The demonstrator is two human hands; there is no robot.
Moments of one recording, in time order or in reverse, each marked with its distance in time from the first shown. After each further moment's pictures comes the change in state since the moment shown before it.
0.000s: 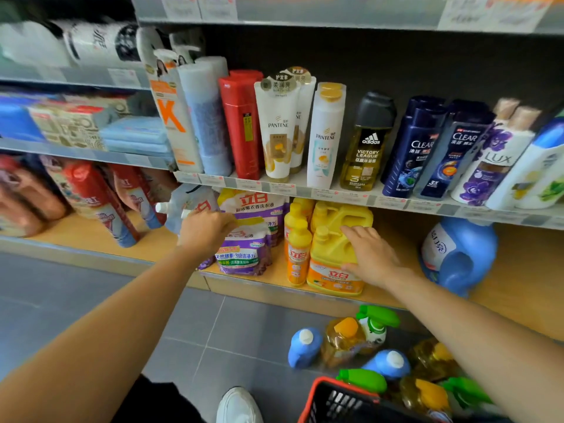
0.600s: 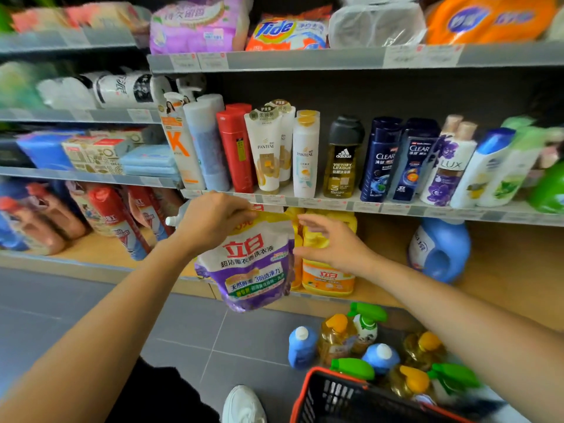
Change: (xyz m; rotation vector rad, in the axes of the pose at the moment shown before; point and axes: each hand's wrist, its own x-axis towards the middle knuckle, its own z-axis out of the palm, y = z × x) left_hand -0.044 0.063 -0.133 -0.212 0.187 0.270; right_hand -0.051 -0.066 -0.092 0.890 0.036 -0.187
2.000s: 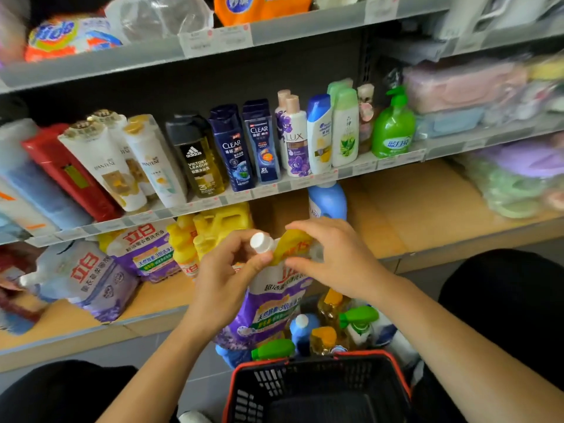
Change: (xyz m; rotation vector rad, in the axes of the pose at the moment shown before) left_hand -0.023 0.236 0.088 -1.049 -0.065 0.017; right_hand -0.179 0.043 -0.114 -0.327 0.390 -0.030
